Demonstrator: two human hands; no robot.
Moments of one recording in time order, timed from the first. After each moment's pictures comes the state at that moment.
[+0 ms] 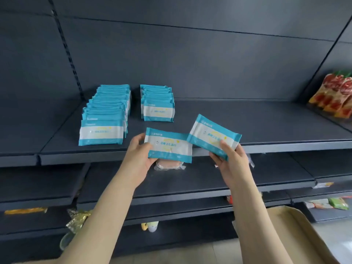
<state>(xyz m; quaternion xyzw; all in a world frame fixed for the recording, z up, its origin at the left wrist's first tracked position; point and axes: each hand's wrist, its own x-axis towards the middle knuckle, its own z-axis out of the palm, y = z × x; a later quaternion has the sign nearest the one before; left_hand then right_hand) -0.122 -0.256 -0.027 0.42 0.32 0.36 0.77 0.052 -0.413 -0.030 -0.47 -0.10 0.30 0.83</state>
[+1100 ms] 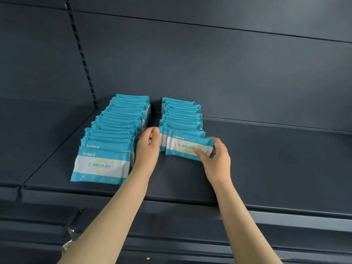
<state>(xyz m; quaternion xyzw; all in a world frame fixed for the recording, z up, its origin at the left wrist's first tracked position) -0.031 -0.090 -0.052 0.62 0.44 0.44 0.48 0.119 -0.201 -0.061 -0.76 -0.36 0.11 0.53</state>
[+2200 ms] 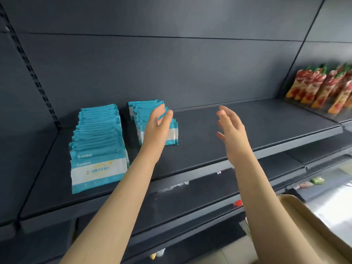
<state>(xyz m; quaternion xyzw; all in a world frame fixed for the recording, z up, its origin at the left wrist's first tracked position) -0.044 -0.155 0.028 0.68 0.22 0.35 0.61 0.062 -0.312 0.028 -0.67 -0.20 0.08 0.71</state>
